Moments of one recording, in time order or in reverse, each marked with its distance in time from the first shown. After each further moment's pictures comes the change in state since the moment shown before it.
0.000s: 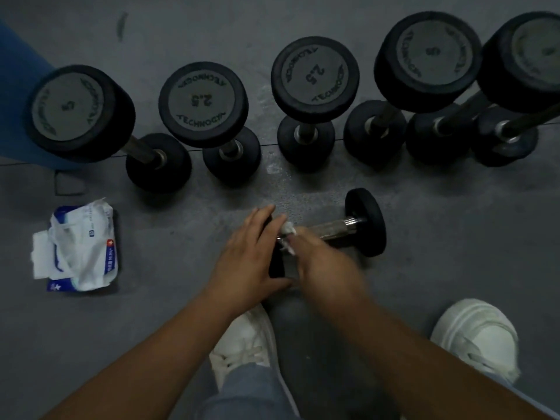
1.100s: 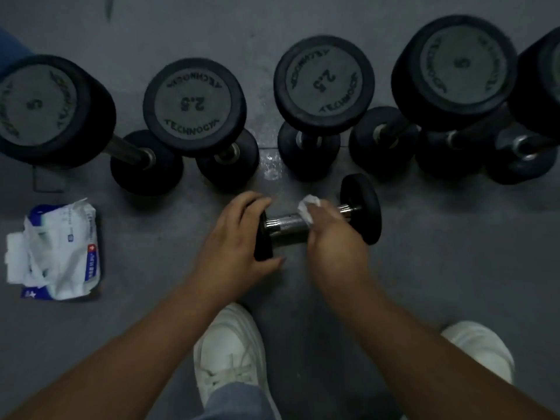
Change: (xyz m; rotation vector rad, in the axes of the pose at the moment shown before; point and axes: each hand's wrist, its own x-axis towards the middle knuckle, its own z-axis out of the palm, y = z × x) left_hand 0.035 -0.009 -0.017 -0.100 0.180 -0.024; right_hand 0.055 0.007 -0.019 0.015 0.143 0.106
